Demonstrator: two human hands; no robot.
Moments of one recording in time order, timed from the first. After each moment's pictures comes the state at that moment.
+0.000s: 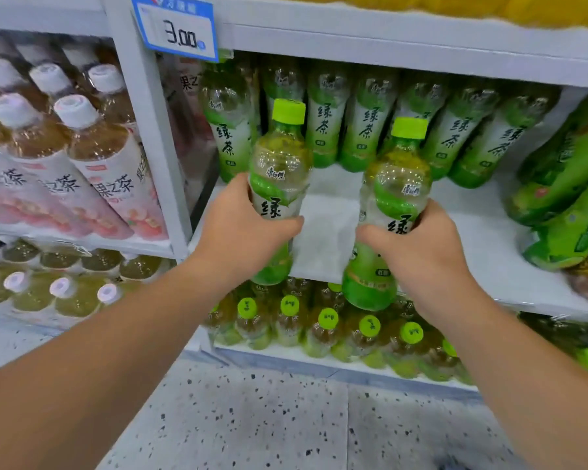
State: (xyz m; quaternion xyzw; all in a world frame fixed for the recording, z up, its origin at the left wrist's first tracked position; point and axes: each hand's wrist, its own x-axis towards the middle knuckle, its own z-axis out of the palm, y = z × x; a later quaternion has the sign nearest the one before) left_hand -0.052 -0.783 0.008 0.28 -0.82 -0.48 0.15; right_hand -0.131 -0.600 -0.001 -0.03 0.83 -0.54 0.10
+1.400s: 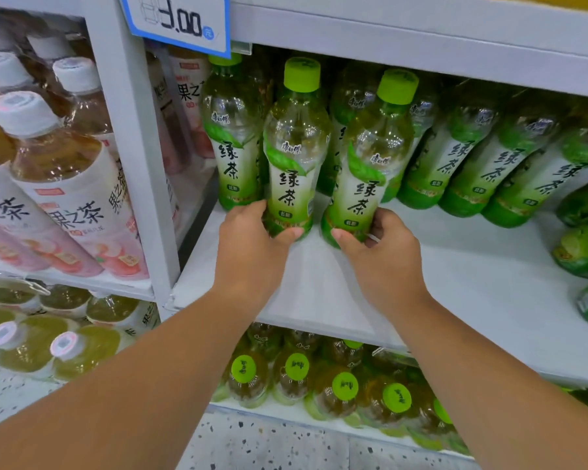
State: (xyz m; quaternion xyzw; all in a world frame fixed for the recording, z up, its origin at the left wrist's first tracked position) left_hand -0.127 -0.833 -0.087 0.29 -0.84 -0.39 0.23; right_hand -0.209 -0.676 -0.091 -0.16 0.82 -0.55 0.02
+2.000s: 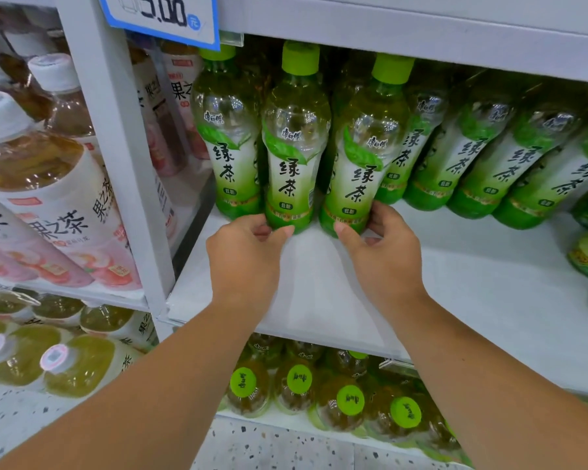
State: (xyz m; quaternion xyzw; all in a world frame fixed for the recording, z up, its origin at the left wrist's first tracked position) left_hand -0.126 -0.826 -0.082 0.37 -0.77 -0.46 0.25; right_hand -0.226 -0.689 -0.108 -0.15 0.82 -0.55 -0.01
